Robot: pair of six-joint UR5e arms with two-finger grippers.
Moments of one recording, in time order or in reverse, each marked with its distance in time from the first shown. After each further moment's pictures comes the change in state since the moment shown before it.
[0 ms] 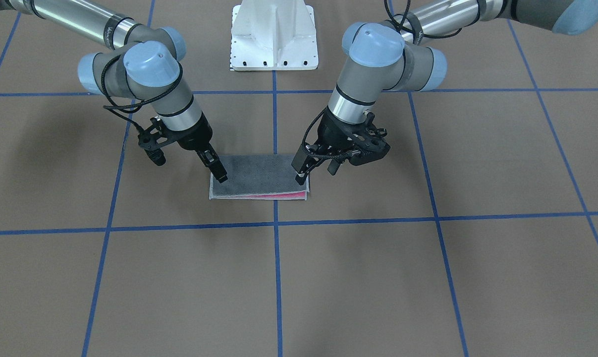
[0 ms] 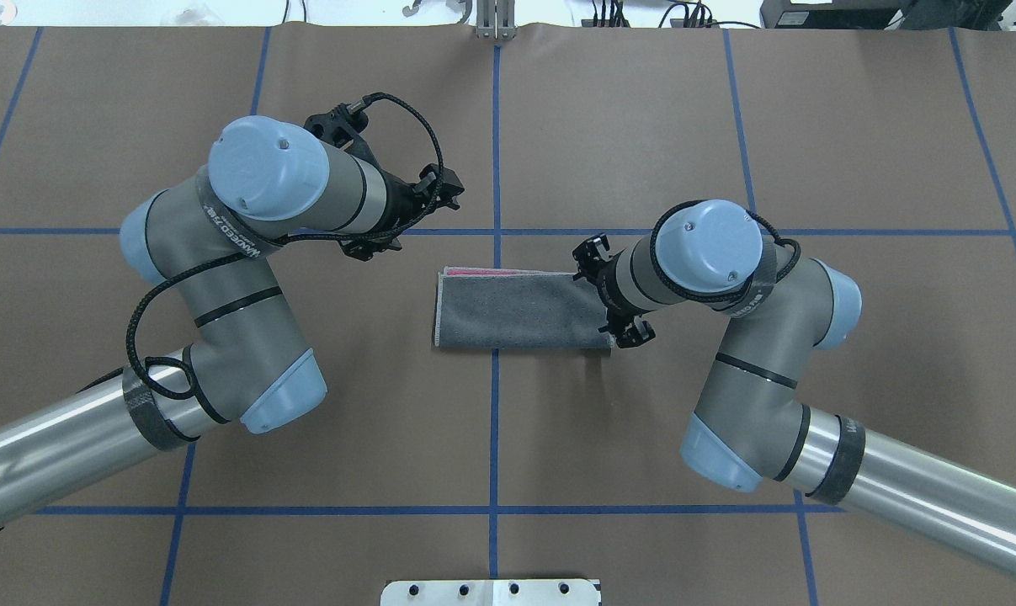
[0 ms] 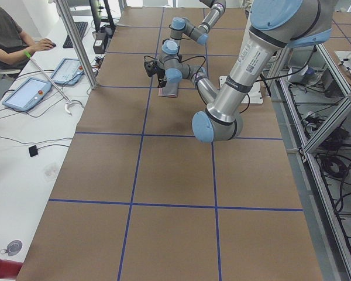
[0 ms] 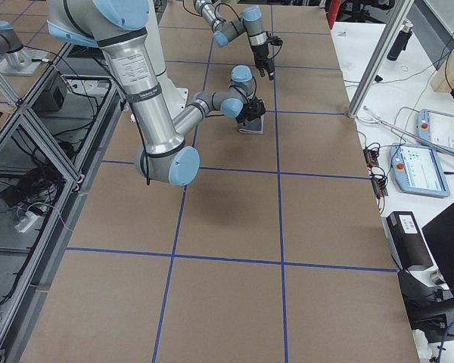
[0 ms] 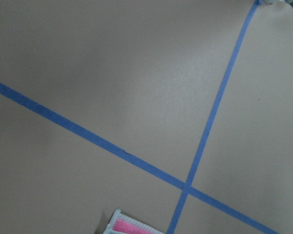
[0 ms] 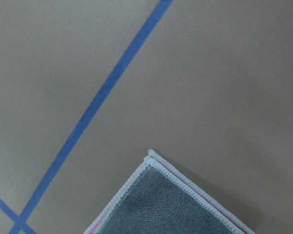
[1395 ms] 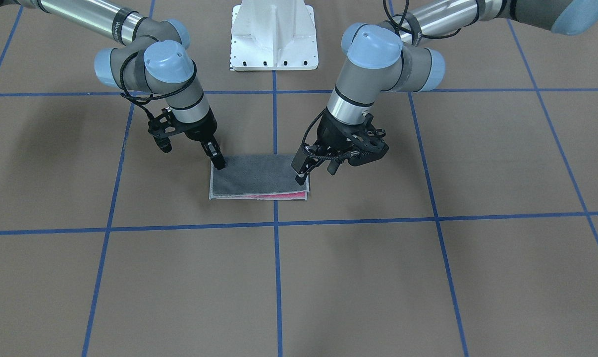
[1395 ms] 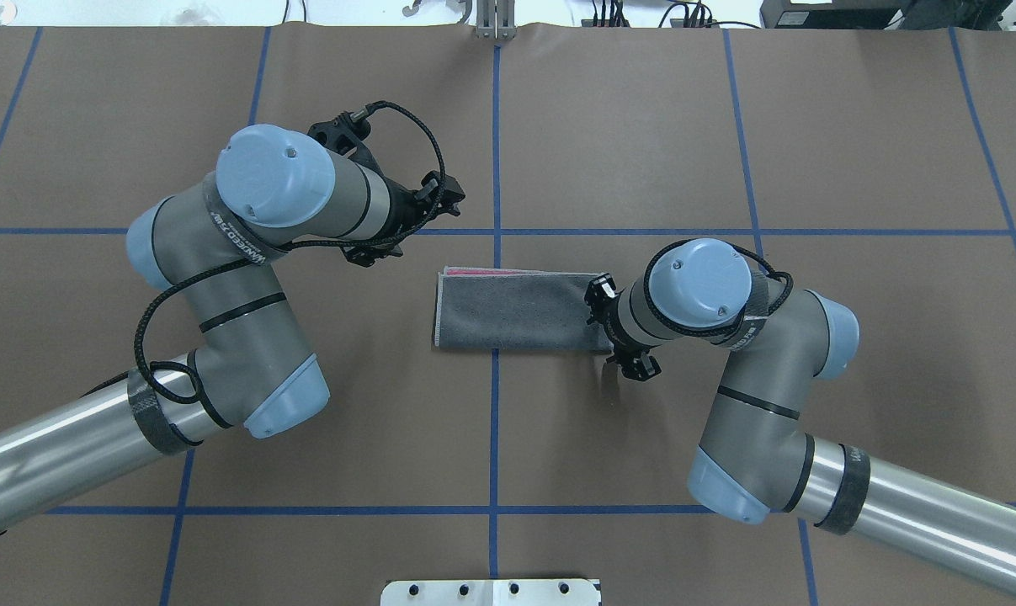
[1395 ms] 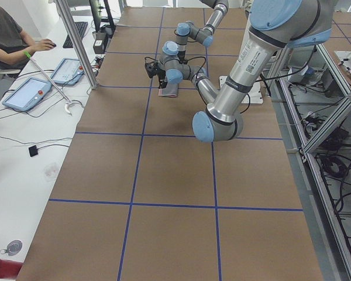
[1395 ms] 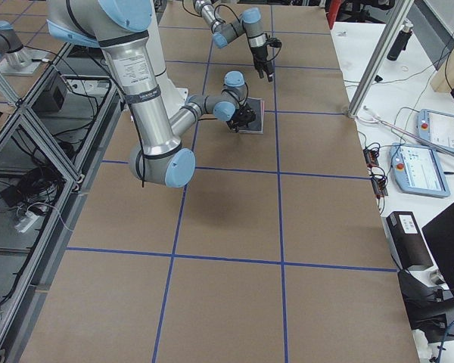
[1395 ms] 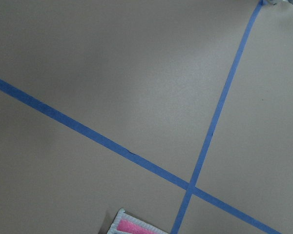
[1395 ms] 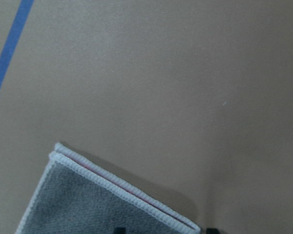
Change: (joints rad) left arm 0.011 0.000 0.010 0.000 0.004 -0.009; right arm -0.041 -0.036 0.016 -0.064 0.014 0.004
